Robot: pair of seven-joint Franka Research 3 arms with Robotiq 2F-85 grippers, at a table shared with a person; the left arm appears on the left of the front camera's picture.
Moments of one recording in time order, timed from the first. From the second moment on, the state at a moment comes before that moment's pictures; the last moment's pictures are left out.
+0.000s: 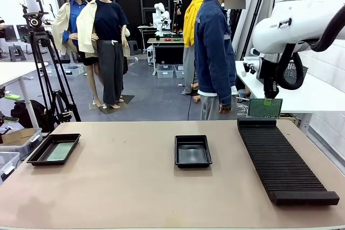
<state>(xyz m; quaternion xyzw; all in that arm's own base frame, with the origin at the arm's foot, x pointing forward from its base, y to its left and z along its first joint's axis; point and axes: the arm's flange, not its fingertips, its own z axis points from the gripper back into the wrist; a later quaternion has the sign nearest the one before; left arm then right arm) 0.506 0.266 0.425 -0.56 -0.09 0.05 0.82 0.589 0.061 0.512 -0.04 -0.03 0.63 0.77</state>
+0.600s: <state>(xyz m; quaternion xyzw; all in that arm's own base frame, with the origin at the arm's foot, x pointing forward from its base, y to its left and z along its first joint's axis) 0.506 0.266 0.425 -0.56 -0.09 0.05 0.82 0.539 0.098 0.522 -0.01 -0.04 0.43 0.90</state>
